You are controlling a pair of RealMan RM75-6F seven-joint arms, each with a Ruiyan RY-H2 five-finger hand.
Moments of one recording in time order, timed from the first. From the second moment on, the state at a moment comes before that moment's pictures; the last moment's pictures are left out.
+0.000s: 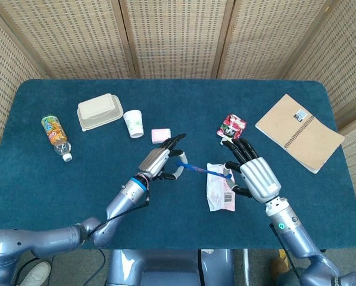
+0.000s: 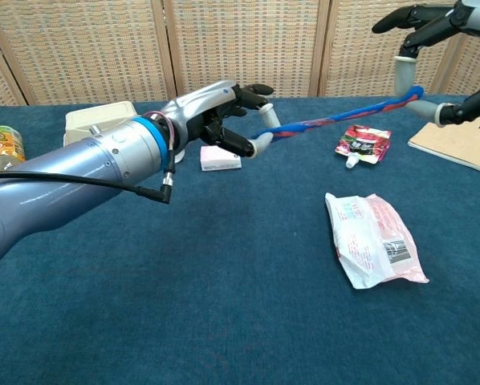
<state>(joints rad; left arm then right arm) -0.90 -1.81 -0.32 -1.29 1.22 0.90 -0.23 0.51 -1.22 0.16 -1.81 -1.50 1.24 -0.07</state>
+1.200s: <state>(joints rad) -0.59 -1.21 -0.25 -1.24 1.20 0.98 -0.31 0.30 -1.17 0.08 -1.26 -1.53 1.44 0.19</state>
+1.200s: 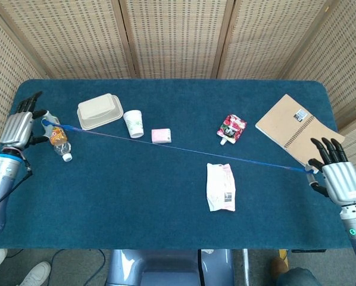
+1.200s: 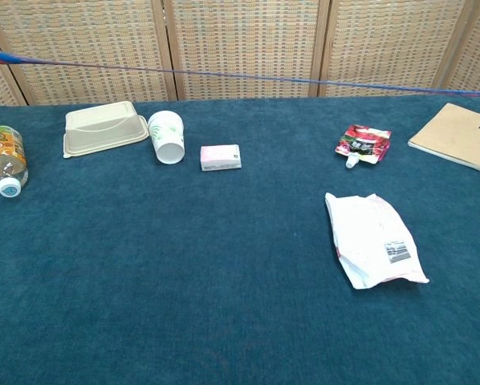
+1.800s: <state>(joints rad) -0.52 -1.09 -0.26 -1.16 1.18 0.95 -0.42 0.14 -1.22 0.07 -0.85 -1.43 1.46 0.43</state>
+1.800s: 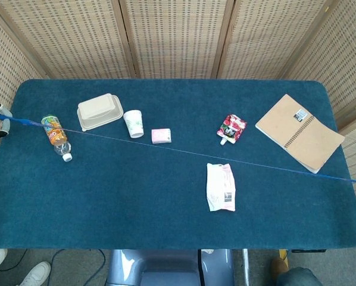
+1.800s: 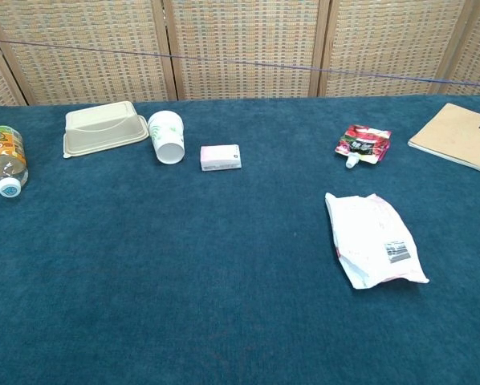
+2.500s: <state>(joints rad) -0.50 -1.04 -0.26 -1.22 1.25 1.01 -0.51 0.08 -1.31 0.09 -0.56 -1.42 1.46 0.73</state>
